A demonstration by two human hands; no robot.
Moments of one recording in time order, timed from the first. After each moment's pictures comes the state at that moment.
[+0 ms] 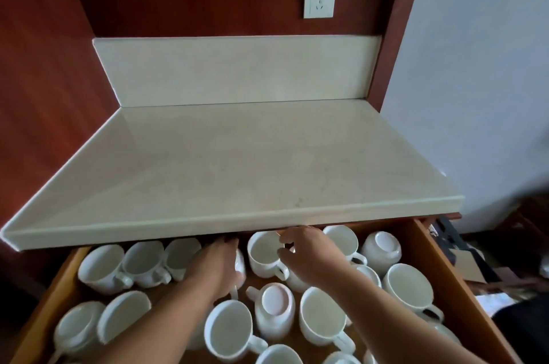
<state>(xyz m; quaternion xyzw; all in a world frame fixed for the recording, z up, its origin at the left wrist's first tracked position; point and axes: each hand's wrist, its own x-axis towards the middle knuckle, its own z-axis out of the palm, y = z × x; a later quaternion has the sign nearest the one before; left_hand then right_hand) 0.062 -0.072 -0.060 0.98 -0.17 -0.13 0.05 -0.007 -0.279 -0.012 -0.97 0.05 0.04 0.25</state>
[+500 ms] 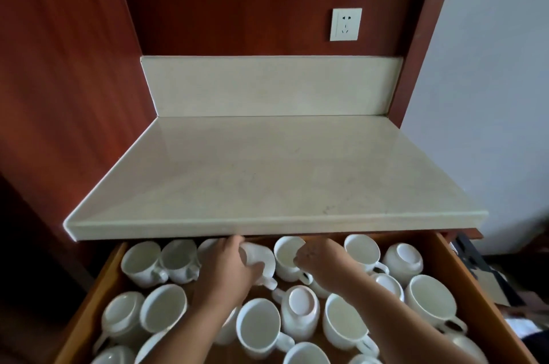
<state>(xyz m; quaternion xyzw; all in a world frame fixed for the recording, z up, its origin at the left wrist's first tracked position) 0.014 -0.042 -0.022 0.95 -0.04 0.03 0.31 -0.019 -0.253 0.002 -0.92 0.10 0.10 0.37</state>
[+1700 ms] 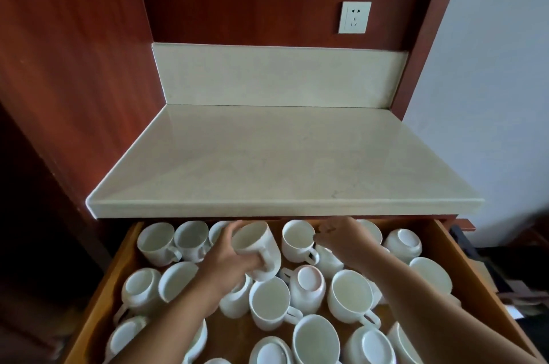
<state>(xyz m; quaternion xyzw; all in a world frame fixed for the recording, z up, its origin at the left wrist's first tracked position) -0.019 0.002 -0.005 0.81 -0.01 -0.13 0.57 -0.034 -0.255 0.025 -0.92 0.15 0.05 0.35</state>
